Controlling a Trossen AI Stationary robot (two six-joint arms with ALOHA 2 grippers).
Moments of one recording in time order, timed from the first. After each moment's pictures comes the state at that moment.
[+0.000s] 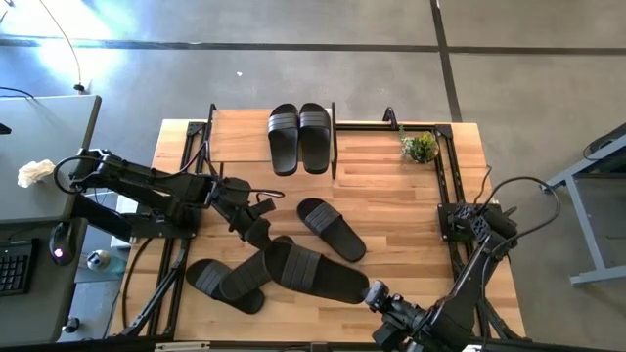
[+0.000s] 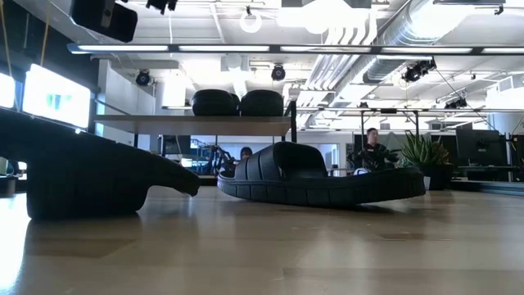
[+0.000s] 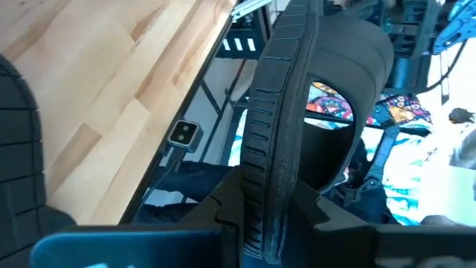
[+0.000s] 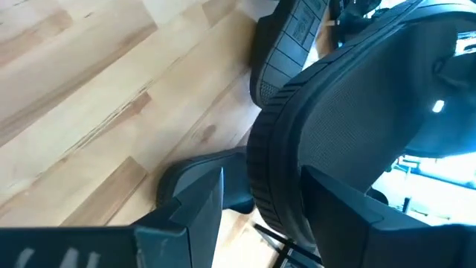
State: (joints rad) left arm -0.06 1.16 0.84 -0.13 0.50 -1.34; right arm 0.94 2.00 1.93 -1.37 0.83 -0.12
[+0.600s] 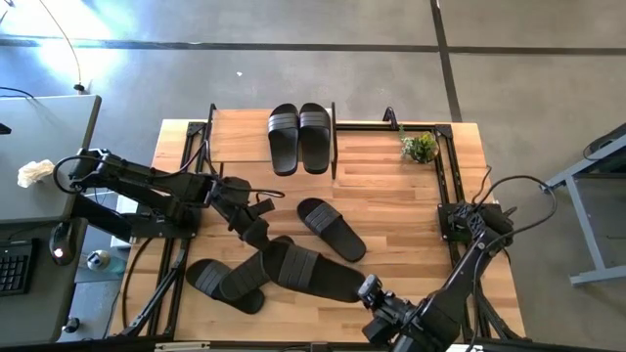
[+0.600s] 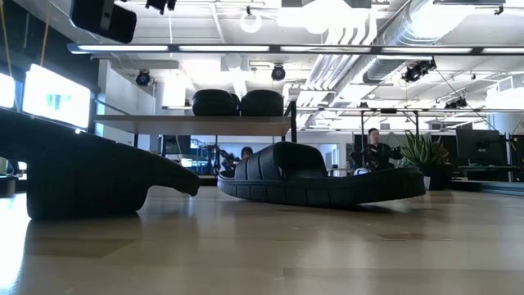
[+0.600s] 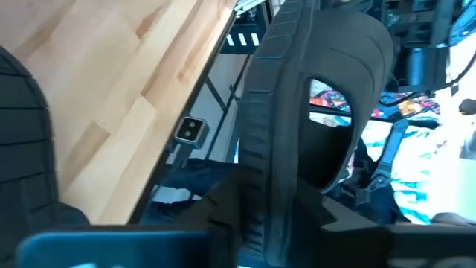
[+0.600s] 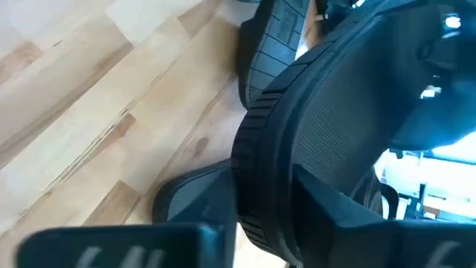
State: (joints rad) left arm -0.06 1.16 0.84 -0.16 0.51 -1.30; right arm 0.87 2.00 1.93 -1.28 0.87 -0.11
